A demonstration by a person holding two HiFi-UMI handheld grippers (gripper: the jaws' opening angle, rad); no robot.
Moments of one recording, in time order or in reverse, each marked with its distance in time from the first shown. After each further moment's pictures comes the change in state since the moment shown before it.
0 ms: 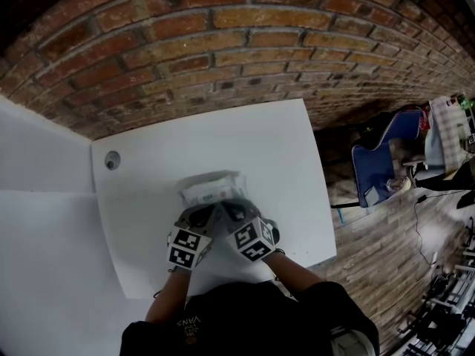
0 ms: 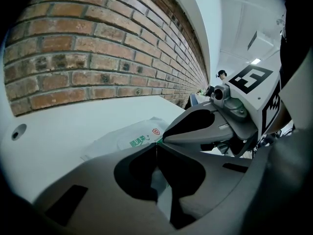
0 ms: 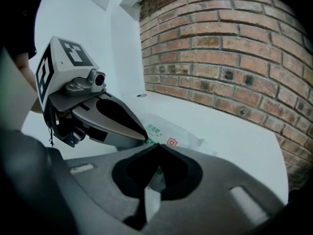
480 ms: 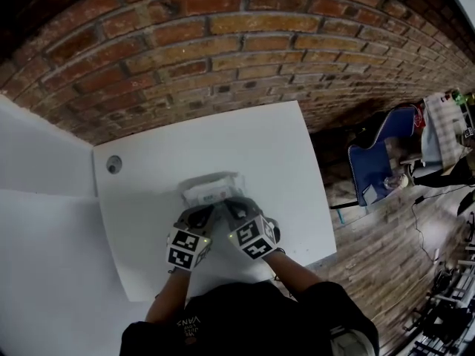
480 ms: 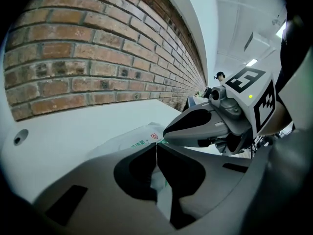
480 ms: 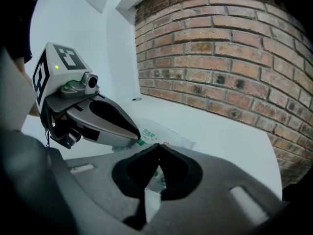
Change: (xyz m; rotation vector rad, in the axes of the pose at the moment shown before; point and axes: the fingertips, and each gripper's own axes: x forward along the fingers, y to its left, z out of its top) left arm -0.012 -0.001 0.007 0.027 -0.030 -0.006; right arm -0.012 -0.008 0.009 0.033 -0.024 -0.062
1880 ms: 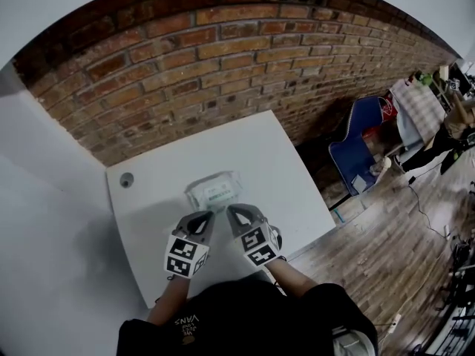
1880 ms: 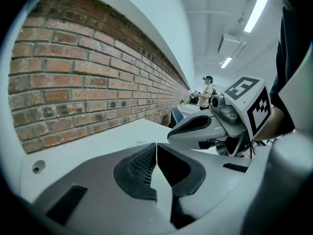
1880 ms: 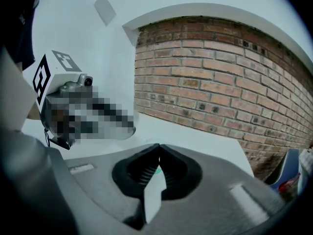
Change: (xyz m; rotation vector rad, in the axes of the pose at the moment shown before) left arm -0.116 -0.052 0.026 0.204 -0.177 -0.083; right arm -0.095 0.070 0.038 0.051 -0.149 -0.251
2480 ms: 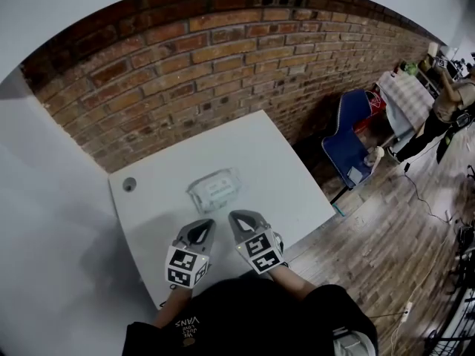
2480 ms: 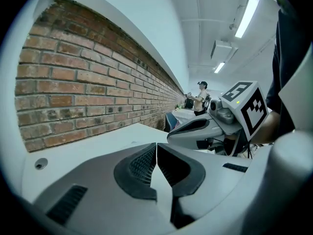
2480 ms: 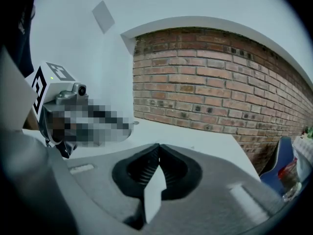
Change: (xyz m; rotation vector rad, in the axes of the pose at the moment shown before) left arm -0.050 -0.027 -0.010 0.029 -0.072 -0.044; right arm -0.037 0.040 0.002 0.102 -0.066 -0.072
